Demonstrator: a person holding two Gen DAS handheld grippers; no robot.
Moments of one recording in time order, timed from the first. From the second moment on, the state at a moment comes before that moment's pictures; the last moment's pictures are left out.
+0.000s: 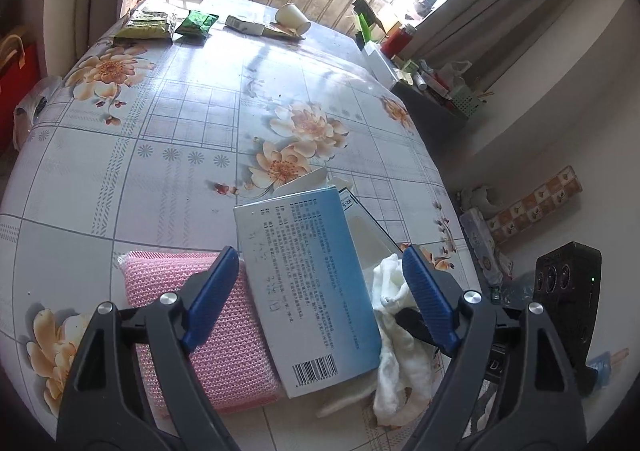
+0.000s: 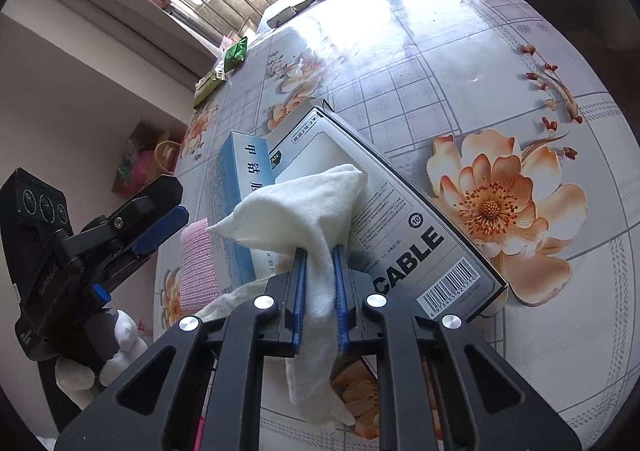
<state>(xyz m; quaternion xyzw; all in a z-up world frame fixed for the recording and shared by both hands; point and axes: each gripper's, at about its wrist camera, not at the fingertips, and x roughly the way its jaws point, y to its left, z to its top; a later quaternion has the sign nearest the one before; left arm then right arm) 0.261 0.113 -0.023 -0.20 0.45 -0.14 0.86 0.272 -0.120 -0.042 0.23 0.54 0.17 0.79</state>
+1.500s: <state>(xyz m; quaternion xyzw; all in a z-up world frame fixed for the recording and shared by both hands) 0.229 0.094 -0.053 -0.14 0.49 -0.16 0.85 0.213 -0.211 -0.019 0.28 0.47 0.08 0.83</state>
